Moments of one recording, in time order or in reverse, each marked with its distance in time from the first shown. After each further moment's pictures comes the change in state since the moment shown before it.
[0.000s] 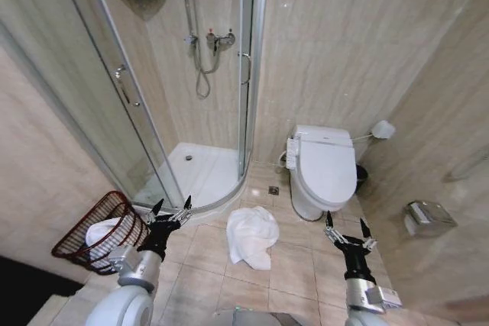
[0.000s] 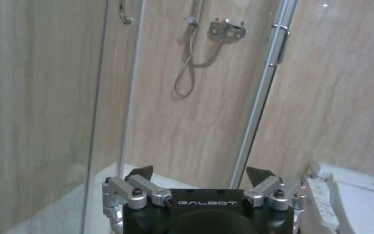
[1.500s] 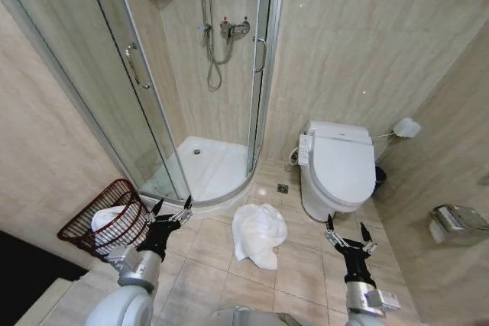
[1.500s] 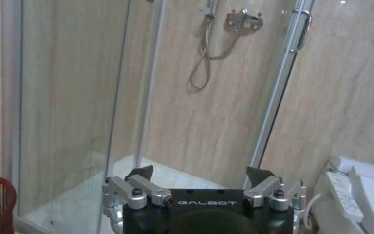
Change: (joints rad) left arm 0.000 0.000 0.000 0.000 0.000 0.000 0.000; right arm -0.004 0.001 0.003 -0.035 0.004 0.028 0.001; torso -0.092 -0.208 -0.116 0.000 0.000
